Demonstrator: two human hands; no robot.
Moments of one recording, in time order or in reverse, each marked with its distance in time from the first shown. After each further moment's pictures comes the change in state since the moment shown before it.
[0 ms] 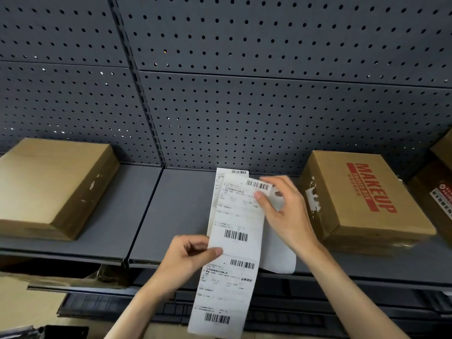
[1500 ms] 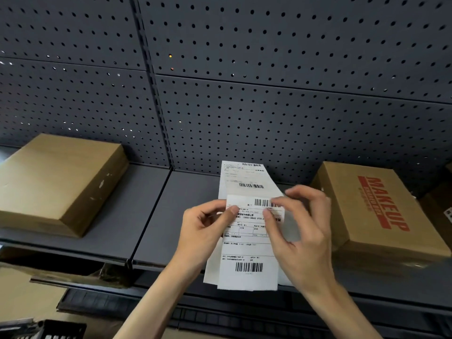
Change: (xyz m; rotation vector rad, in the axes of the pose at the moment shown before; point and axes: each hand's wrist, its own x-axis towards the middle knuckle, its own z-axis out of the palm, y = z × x) left_hand 0.029 0.060 0.028 -0.202 0.267 0.187; right_hand -0.031 -0.049 -0.008 -0.289 0.321 -0.375
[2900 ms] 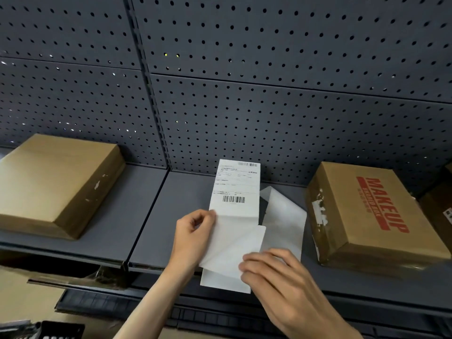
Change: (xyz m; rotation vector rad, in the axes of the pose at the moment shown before) left_hand 0.017 -0.050 -0.015 0.220 0.229 -0.132; right_hand -0.049 0.001 -0.020 -0.085 -0.477 -0.561
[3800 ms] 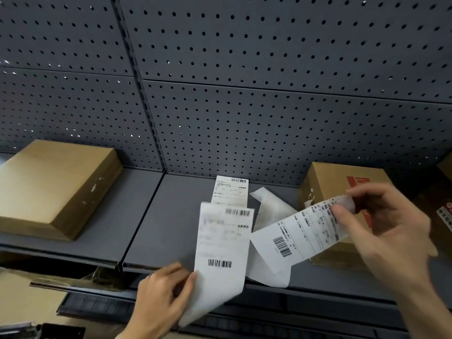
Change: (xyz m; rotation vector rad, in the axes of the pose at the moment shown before) left_hand -0.068 -0.059 -0.060 0.860 -0.093 0.469; right_hand 0.003 0.071 -0.104 0.489 0.453 0.814
